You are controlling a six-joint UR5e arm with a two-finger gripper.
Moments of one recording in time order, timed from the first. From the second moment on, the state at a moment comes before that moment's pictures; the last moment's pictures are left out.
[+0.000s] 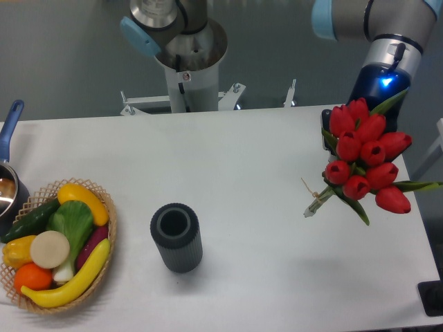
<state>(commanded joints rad) 2.91 -1.84 -1.56 -0.82 0.47 1.02</state>
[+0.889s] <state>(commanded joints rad) 2.91 -1.82 -1.58 -0.82 0.59 1.03</state>
